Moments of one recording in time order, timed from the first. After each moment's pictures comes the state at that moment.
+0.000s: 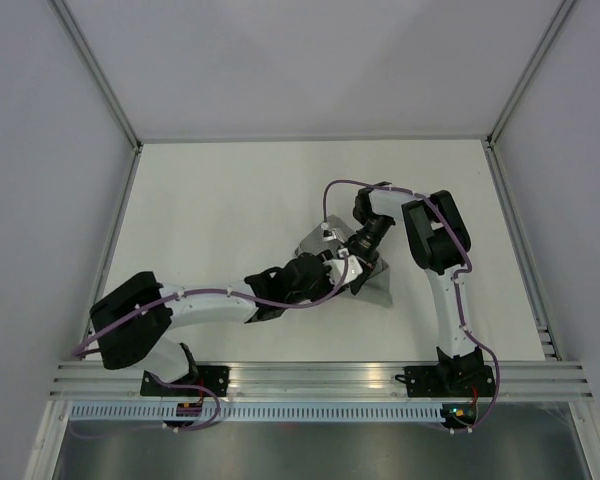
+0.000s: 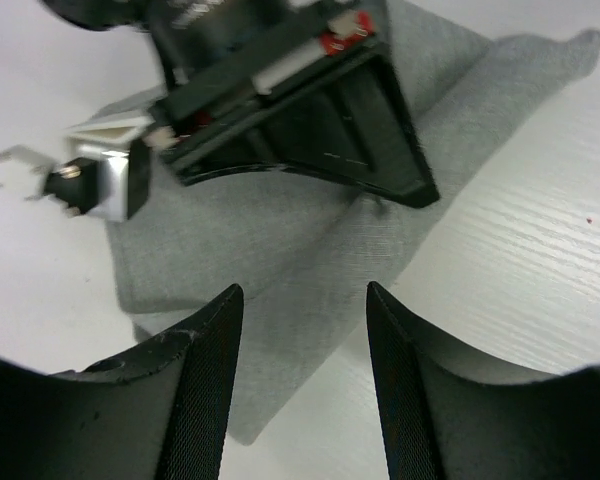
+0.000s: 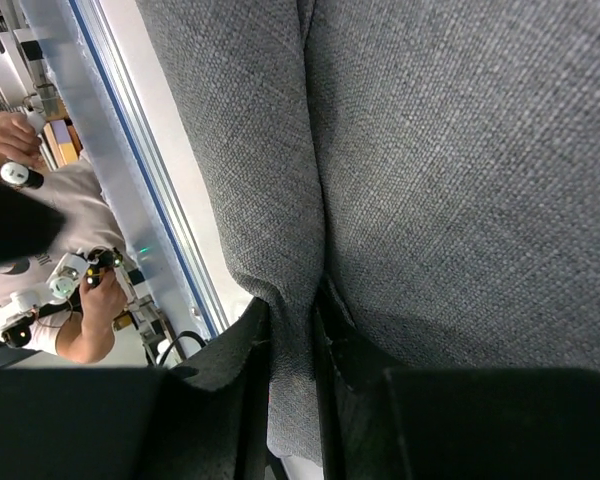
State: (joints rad) left arm -1.06 1.47 0.75 0.20 -0.16 0.26; right arm 0.37 2.33 1.60 -1.38 -0.79 -0.82
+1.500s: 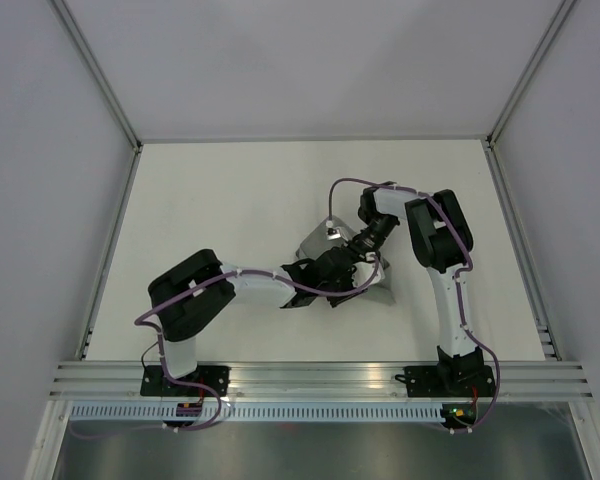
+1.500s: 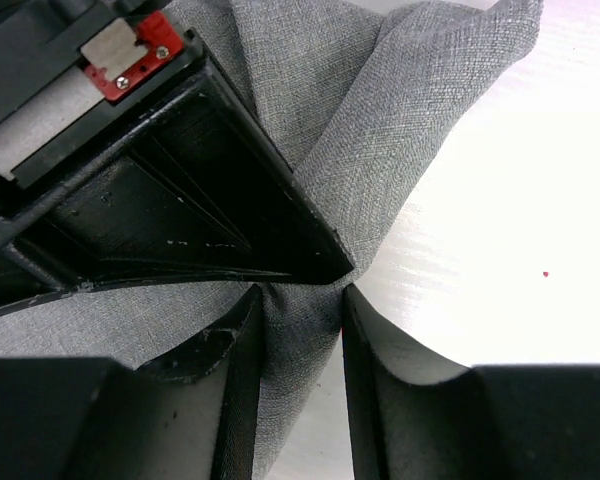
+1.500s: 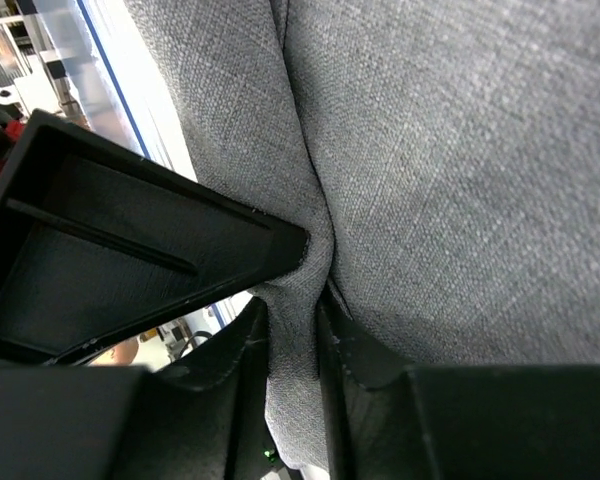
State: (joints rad) left arm -1.05 1.85 0.98 0.15 0.05 0.28; right arm 0.35 2.35 1.60 -1.39 -0.80 -0.79
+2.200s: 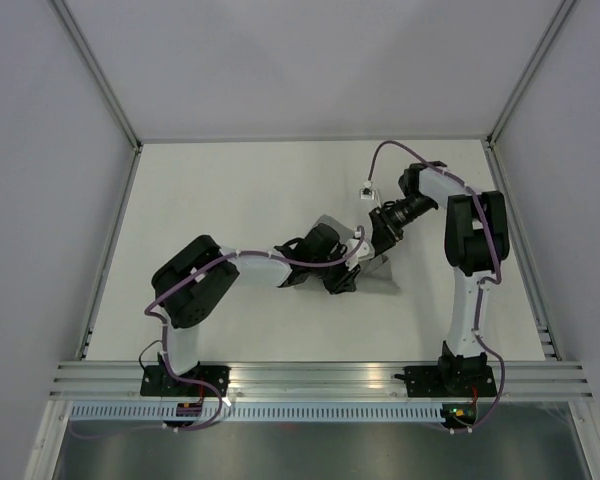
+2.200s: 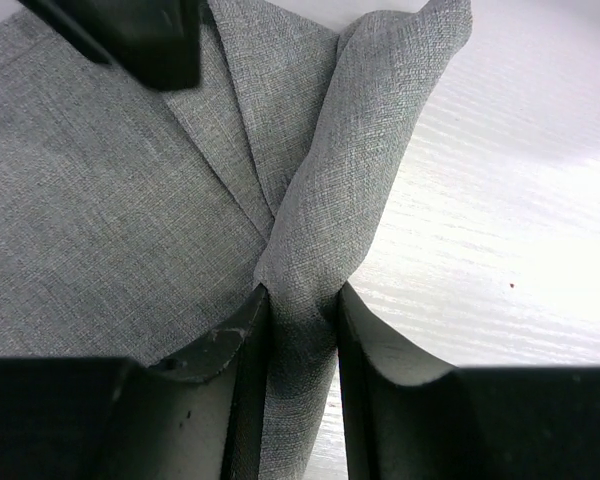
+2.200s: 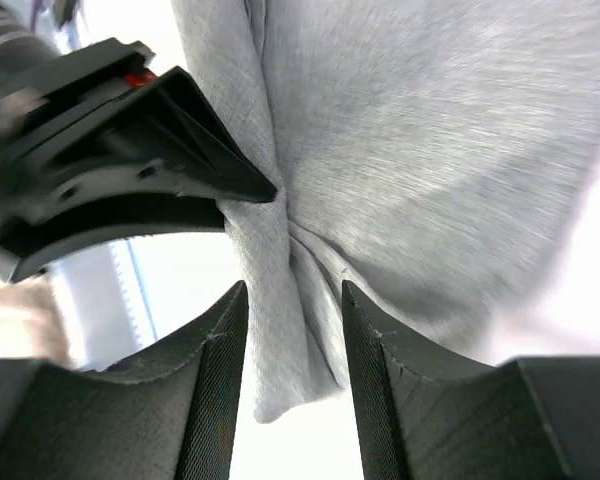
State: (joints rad) left arm -0.90 1.92 1.03 0.15 0.39 0.16; right arm 0.13 2.21 1.63 -1.33 -0.92 -0.89
